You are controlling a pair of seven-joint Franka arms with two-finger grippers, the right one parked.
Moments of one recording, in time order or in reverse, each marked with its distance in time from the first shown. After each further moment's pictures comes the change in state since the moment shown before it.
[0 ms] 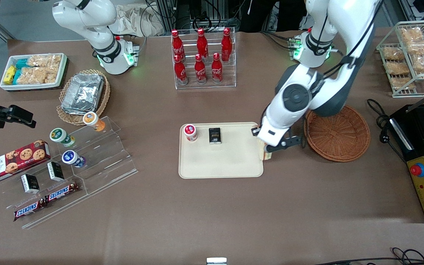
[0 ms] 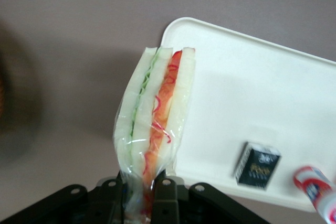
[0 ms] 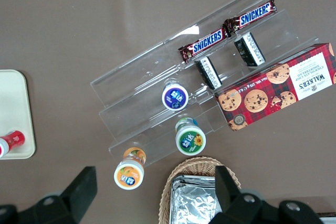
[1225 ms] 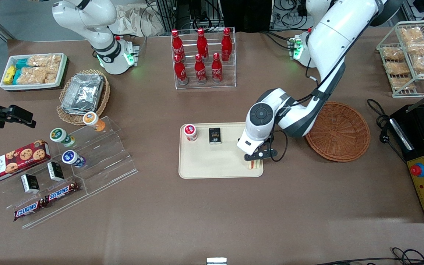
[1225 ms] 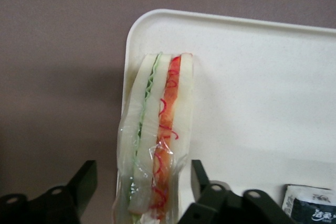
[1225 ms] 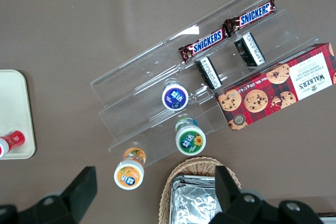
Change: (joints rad) arm -0.040 0.203 -0.015 0.037 0.254 0.125 -0.060
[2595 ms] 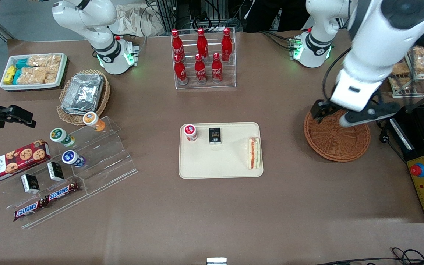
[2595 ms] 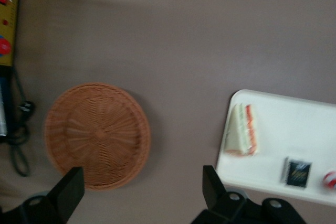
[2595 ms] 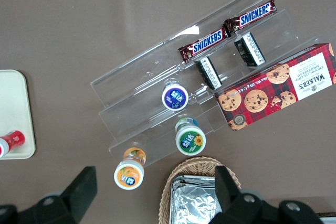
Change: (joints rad) arm 0.030 -0.623 0.315 0.126 -0.243 -0.559 0.520
